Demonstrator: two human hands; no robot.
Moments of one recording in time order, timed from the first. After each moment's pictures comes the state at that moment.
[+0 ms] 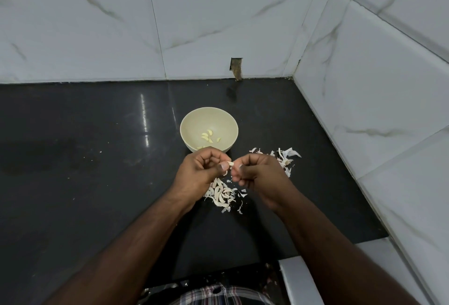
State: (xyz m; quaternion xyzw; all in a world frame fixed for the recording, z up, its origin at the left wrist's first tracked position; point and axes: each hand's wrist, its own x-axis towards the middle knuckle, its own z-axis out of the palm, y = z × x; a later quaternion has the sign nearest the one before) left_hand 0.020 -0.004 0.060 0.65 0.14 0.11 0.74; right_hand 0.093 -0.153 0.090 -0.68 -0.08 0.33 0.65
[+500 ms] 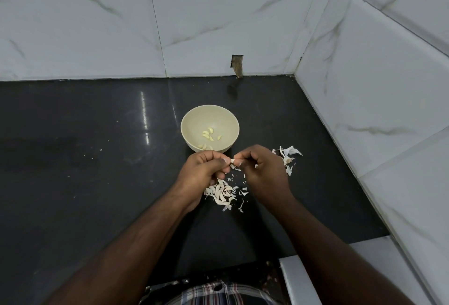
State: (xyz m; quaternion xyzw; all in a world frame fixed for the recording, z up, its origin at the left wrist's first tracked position) left_hand 0.024 -0.007 0.063 0.60 0.22 0.03 0.77; right_hand 0.093 -0.152 0.069 -0.84 -0.28 -0.01 0.46
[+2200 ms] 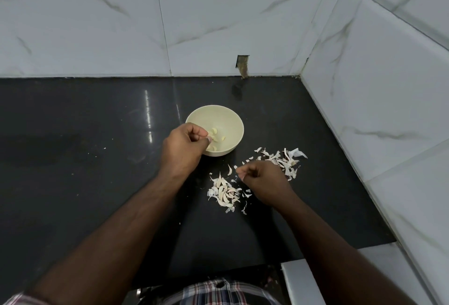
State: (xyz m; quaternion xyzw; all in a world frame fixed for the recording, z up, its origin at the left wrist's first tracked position) left_hand 0.049 0.043 0.070 0.78 0.31 0.19 0.51; right_hand 0.114 -0.157 0.043 -0.89 -0.22 0.20 0.35
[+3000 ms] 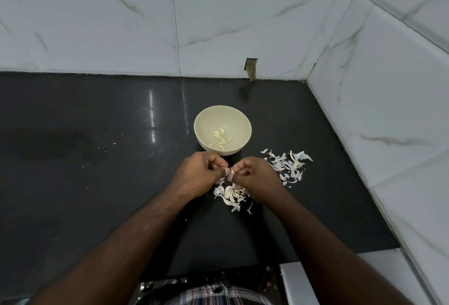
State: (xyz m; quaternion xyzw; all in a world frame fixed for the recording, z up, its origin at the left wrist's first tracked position) left_hand 0.015 0.028 0.050 0.83 0.21 0.00 0.52; right_hand 0.099 -0.127 0.046 -0.84 -0.18 0.27 0.43
